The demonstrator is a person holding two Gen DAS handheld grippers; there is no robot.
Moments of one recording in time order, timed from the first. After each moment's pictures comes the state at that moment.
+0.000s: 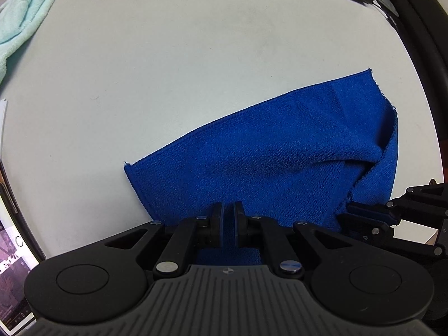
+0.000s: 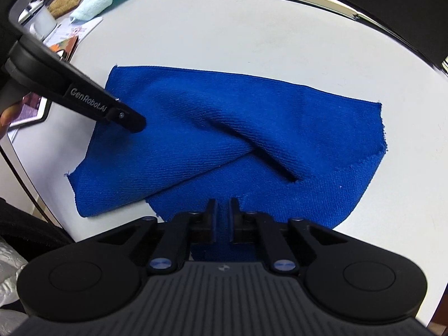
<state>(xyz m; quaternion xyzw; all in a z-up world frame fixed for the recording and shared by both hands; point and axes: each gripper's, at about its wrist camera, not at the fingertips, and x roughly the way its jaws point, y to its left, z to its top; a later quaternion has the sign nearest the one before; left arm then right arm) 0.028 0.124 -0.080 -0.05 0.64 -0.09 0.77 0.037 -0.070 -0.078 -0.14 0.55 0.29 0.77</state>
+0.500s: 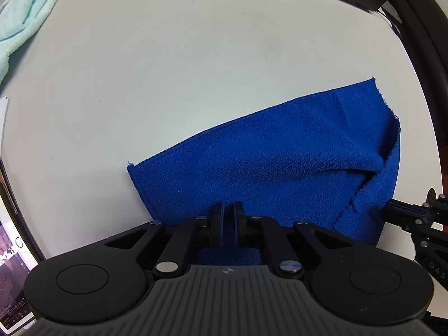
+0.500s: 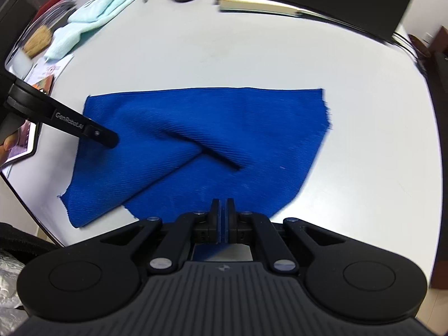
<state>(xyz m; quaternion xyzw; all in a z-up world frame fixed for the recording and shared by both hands) 0.030 0.125 -0.079 -0.07 0.63 -0.08 0.77 0.034 -0.119 -0.056 -0.09 0.54 0.23 0.80</state>
